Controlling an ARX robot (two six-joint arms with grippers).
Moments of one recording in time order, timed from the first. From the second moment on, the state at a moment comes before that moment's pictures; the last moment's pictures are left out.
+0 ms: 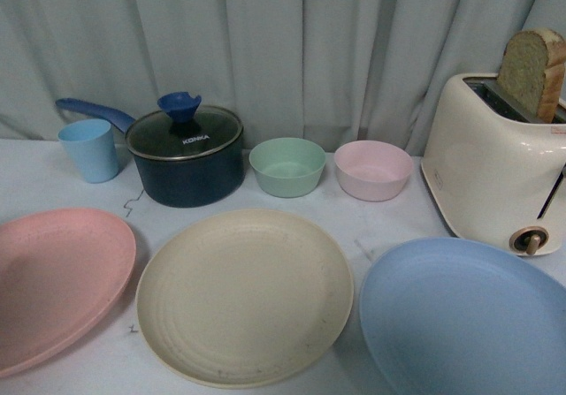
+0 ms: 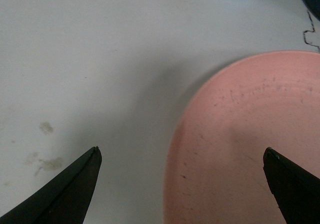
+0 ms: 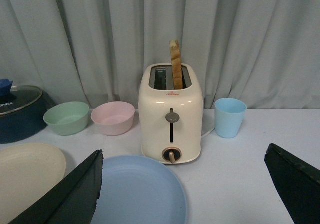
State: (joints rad) left arm 0.50 2.01 0.75 0.59 0.36 0.24; right arm 0.00 0.00 0.01 0.00 0.00 0.00
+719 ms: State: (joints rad) left arm 0.49 2.11 0.70 0.70 0.31 0.15; right arm 0.00 0.00 0.01 0.00 0.00 0.00
